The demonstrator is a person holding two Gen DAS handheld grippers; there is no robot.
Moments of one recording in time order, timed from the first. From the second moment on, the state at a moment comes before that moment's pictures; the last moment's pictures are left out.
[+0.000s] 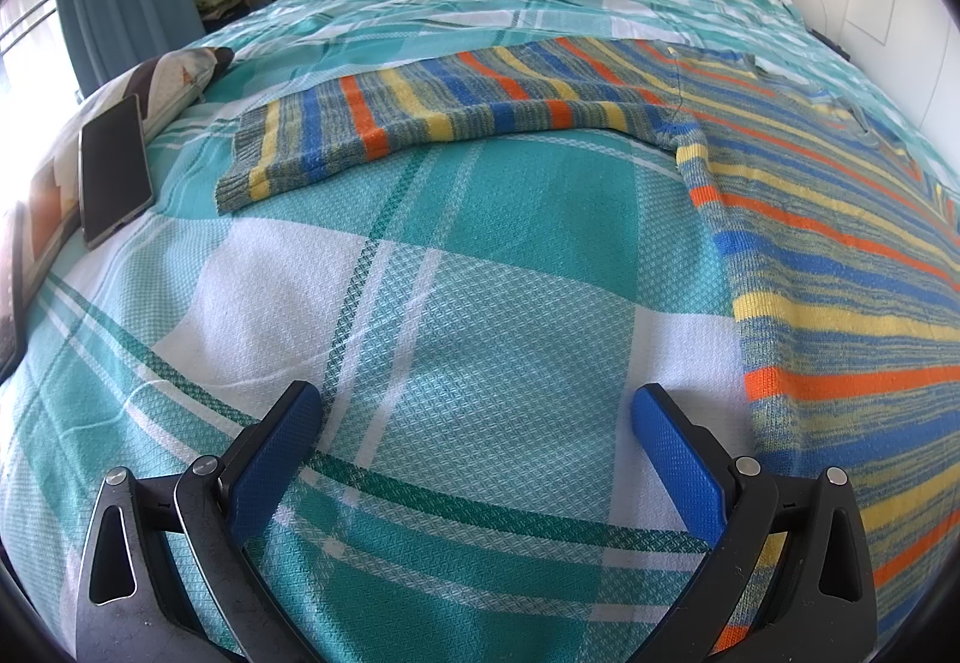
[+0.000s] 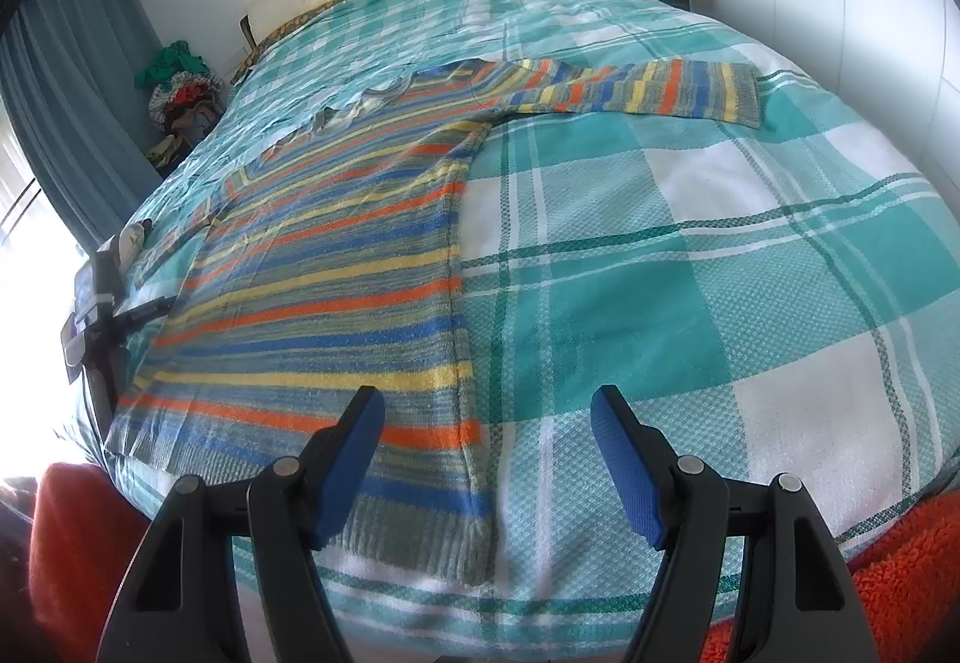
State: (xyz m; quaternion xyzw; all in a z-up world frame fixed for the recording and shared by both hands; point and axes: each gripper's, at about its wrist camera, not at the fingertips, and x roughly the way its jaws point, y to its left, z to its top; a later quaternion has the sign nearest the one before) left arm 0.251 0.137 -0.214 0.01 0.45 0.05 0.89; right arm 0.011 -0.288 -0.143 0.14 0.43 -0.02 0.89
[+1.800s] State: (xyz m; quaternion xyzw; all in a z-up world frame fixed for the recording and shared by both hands) left arm 0.257 0.139 -0.215 0.00 0.47 0.05 0.88; right arm 0.204 -0.579 -0.169 0.40 0.40 -0.10 0.82
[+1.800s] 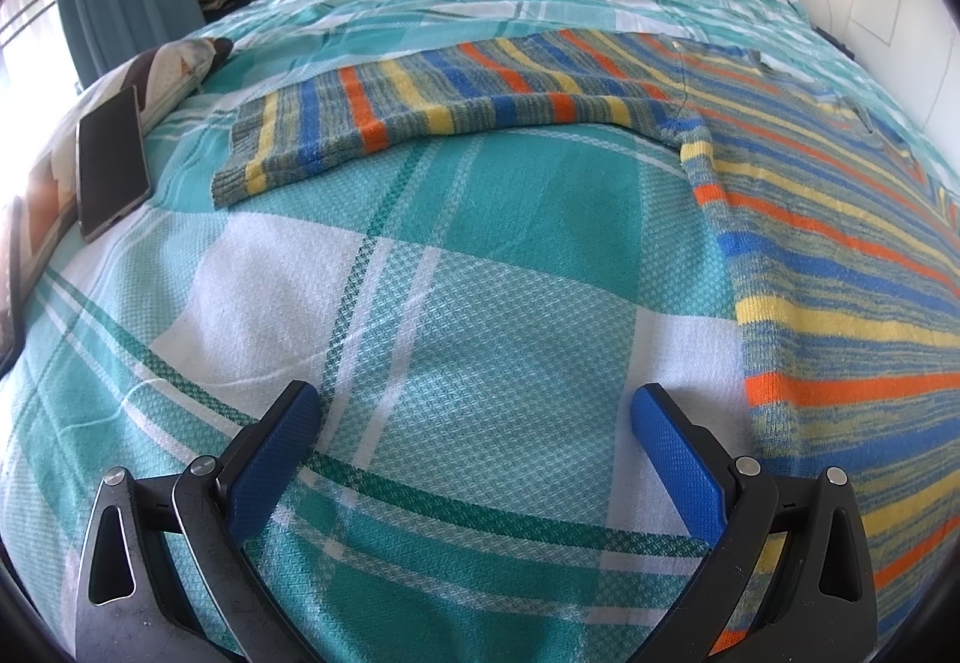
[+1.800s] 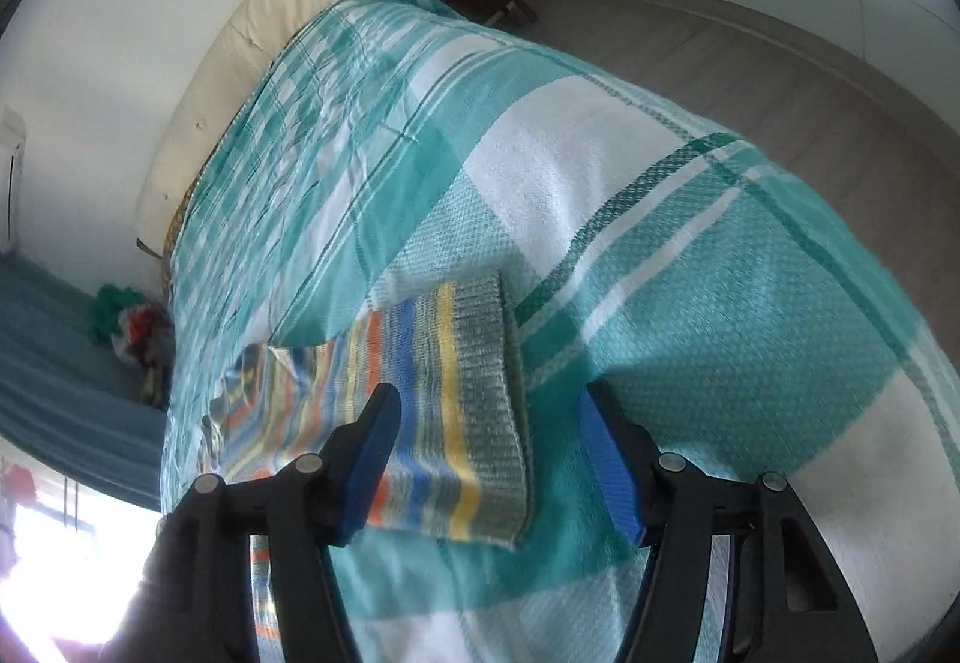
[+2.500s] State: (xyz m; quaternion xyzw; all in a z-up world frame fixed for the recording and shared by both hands) left arm 0.206 0.171 -0.195 -0.08 0.42 0.08 0.90; right arm 0.323 -0.298 -0.001 0.18 0.42 0.11 0.88
